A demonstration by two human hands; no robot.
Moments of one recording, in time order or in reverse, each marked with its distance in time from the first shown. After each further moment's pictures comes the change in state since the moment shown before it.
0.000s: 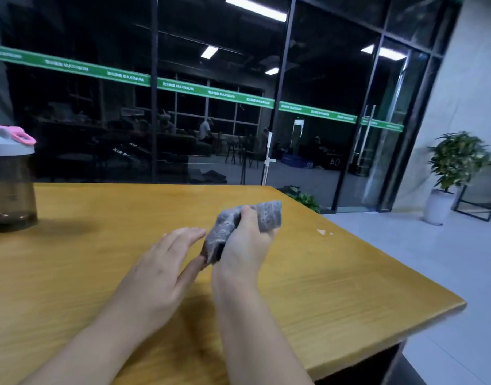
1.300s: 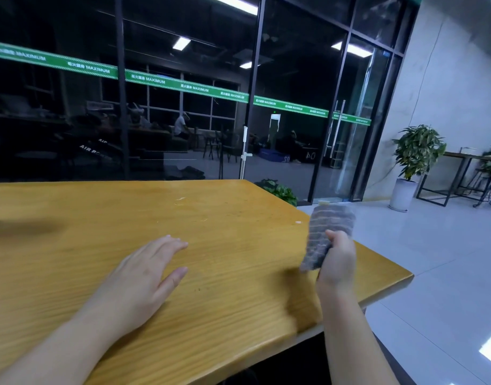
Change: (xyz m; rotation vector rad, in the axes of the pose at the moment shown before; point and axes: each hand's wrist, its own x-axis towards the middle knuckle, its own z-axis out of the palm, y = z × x) left_hand -0.005 0.010 0.007 0.173 -0.273 -0.060; right_hand 0.032 -0.120 -0.134 -0.368 0.084 -0.229
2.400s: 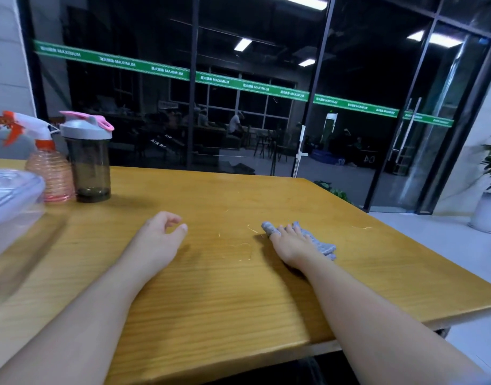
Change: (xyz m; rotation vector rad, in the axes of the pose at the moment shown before) left_hand -0.026 -0.075 -0.040 -0.452 0.270 -0.659; right_hand -0.017 0.094 0.125 -1.642 -0.829 -0.062
